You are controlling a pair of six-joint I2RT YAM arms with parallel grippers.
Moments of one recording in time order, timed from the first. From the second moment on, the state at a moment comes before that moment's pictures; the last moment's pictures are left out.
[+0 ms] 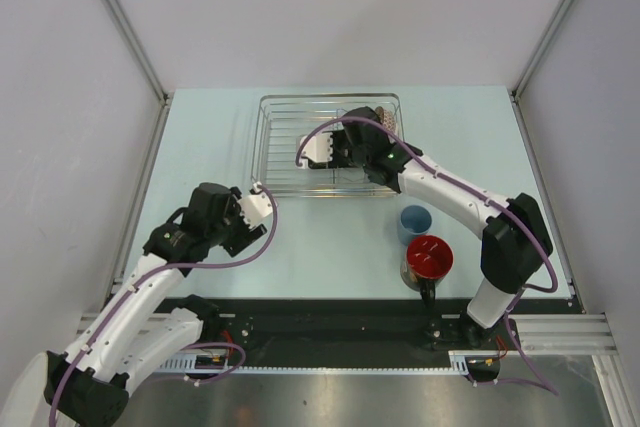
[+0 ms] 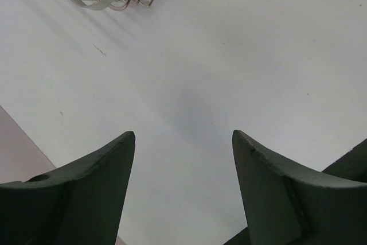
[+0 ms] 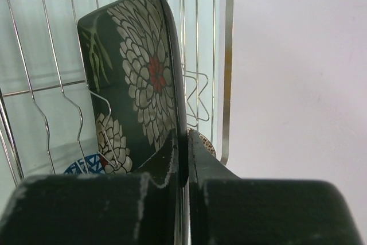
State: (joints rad) left arm -0.44 0.79 0.73 -0.76 0.00 0.59; right arm 0.73 1.70 1.40 -0.22 0.04 -1.13
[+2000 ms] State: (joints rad) left arm -0.43 0.79 0.74 -0.73 0.00 0.60; right arm 0.90 1.47 1.31 -0.38 0.02 -0.79
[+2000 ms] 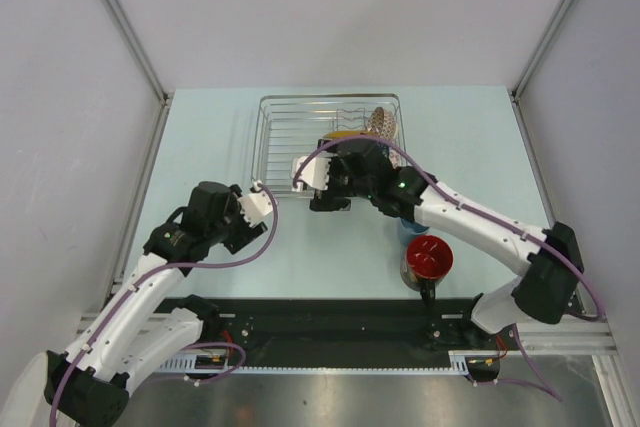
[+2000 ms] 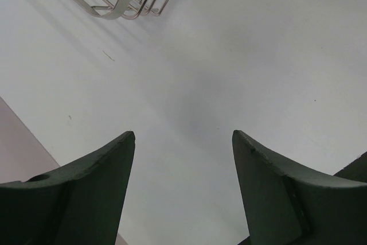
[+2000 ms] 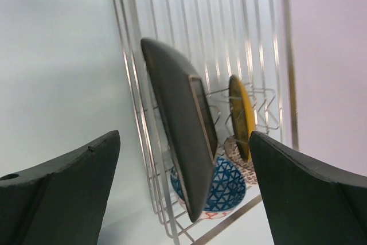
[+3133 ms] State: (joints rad) left arm -0.43 0.78 0.73 -0.73 -0.02 0.60; right arm 0.84 1.81 1.55 -0.41 0.30 -0.77
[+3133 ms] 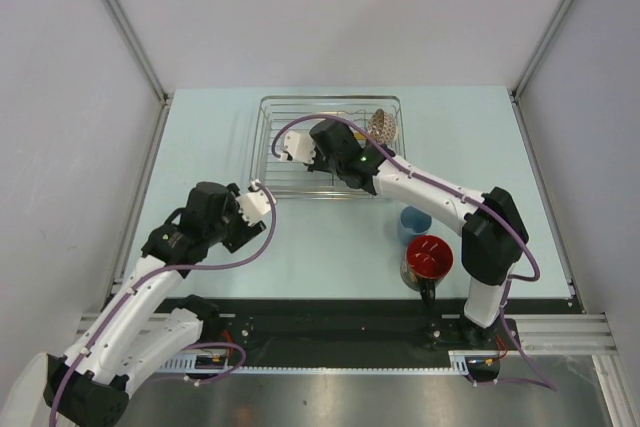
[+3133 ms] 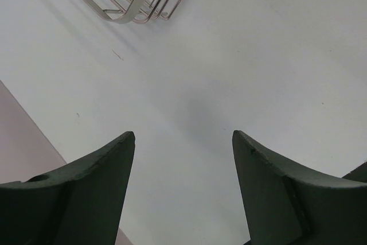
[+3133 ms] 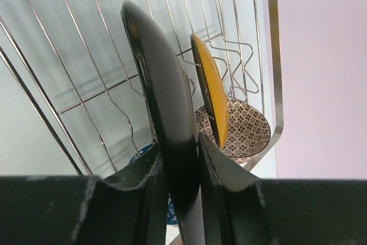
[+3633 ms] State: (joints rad) left arm -0.43 0.78 0.73 -0.72 -0.02 0.60; right arm 0.85 1.81 1.55 -0.37 0.38 -0.85
